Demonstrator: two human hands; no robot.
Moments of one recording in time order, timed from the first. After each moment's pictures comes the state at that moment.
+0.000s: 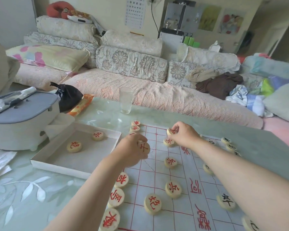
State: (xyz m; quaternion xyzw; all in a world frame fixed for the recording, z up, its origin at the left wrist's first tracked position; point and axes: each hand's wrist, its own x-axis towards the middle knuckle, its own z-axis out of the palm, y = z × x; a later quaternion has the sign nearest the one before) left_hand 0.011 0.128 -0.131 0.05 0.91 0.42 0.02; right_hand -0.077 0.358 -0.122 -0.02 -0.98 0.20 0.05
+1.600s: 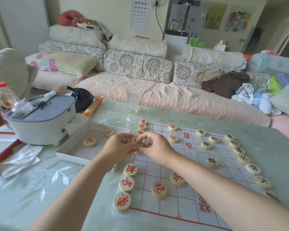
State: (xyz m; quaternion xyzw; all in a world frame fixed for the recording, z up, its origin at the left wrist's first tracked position) left_hand 0.065 0.086 -0.113 -0.05 0.78 0.62 0.00; right_hand 0.033 0.249 -0.125 0.17 -0.87 0.46 -0.02
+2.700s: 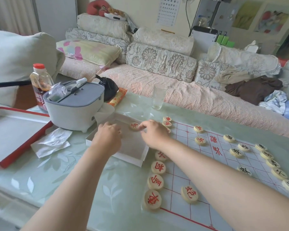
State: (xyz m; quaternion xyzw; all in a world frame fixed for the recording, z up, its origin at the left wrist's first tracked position) left_hand 0.046 -0.030 -0.149 -0.11 0.97 0.21 -0.09; right_hand -0.014 0.139 -0.130 0.22 -0.96 0.18 0.04
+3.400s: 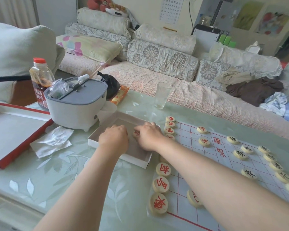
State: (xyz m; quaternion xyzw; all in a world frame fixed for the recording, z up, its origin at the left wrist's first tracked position) left_hand 0.035 -0.022 -0.152 -0.12 0.98 0.15 -0.02; right_hand -0.029 0.106 -0.150 0.22 -0.97 0.03 -0.03
